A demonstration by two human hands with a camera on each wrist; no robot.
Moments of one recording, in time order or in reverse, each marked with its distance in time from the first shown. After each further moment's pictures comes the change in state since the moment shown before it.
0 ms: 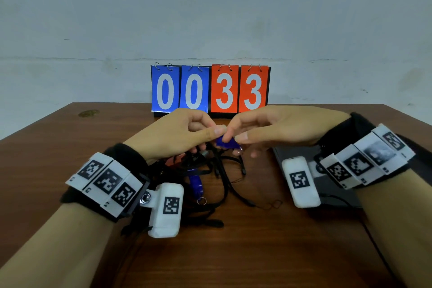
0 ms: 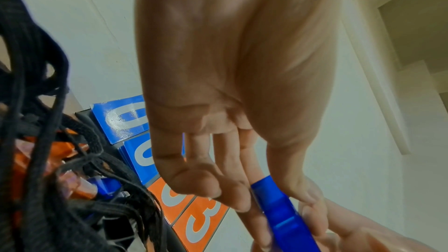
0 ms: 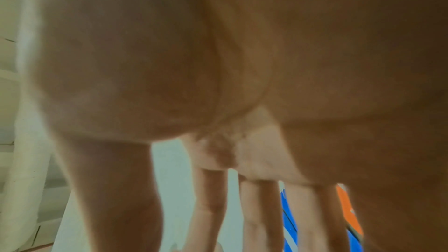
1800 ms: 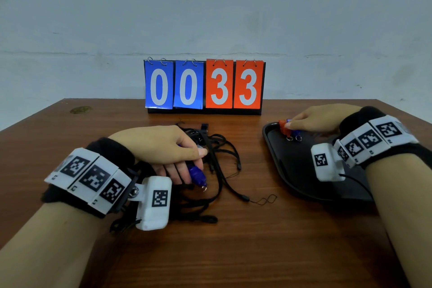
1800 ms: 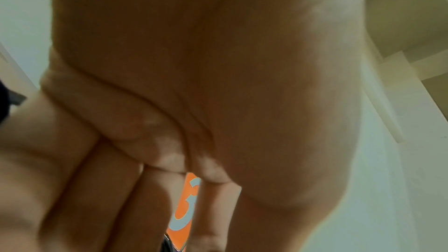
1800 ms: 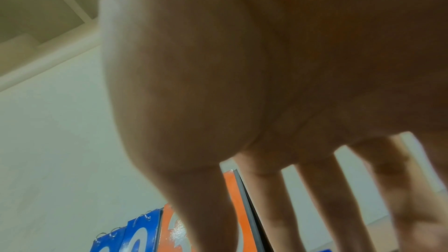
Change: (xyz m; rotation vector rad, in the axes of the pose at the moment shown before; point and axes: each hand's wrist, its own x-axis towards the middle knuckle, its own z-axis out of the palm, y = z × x) left_hand -0.005 -0.004 -0.006 0.171 -0.423 -0.360; right_hand -0.019 0.077 -0.053 -0.501 0.302 0.738
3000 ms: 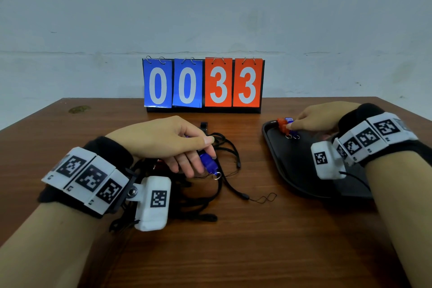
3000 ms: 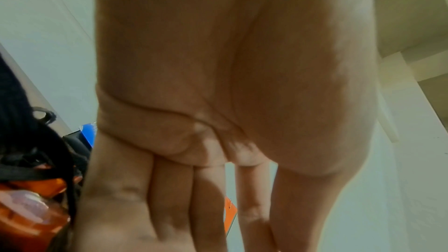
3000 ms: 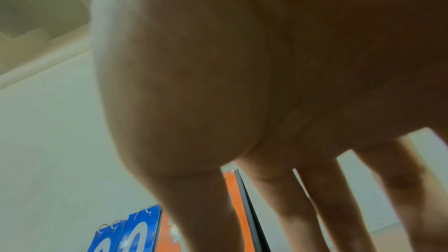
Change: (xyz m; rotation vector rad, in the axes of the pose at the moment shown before) left_hand -0.004 0.009 0.002 -0.149 0.047 0.180; right_hand 0.015 0.008 0.003 -0.115 -0.008 0.067
